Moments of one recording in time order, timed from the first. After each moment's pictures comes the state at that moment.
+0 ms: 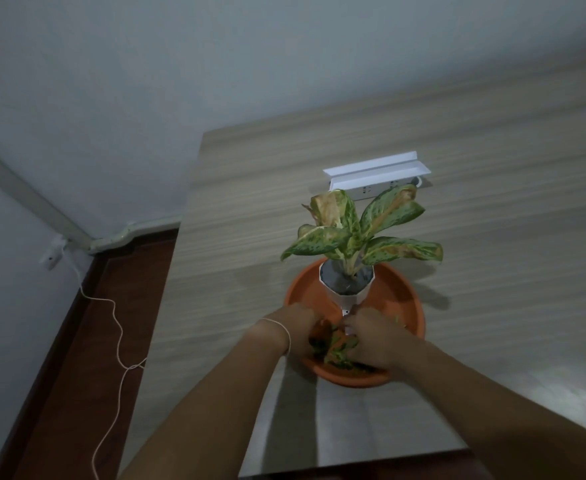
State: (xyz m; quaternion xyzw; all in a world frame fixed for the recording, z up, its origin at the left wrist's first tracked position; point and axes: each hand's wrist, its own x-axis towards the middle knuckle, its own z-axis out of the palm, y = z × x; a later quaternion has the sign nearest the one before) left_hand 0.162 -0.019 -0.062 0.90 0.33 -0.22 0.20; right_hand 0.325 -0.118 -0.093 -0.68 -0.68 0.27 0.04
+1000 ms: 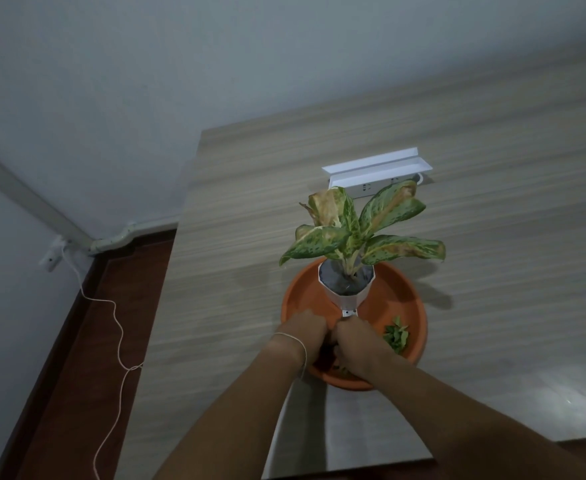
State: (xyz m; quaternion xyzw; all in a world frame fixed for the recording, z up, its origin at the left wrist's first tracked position) left_hand 0.179 -0.035 -0.090 0.89 0.37 -0.21 0.16; right_hand 0.290 -0.110 -0.105 -0.71 -0.64 0.29 0.05
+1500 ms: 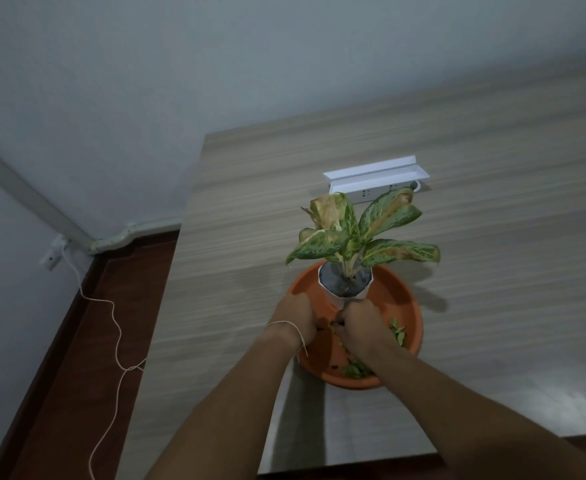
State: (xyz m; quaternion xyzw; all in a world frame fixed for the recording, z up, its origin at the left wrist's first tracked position) left_hand 0.175 -0.020 -0.075 0.84 0.50 -0.06 0.20; right_hand 0.301 -0.108 -0.089 -0.76 -0.59 0.20 0.19
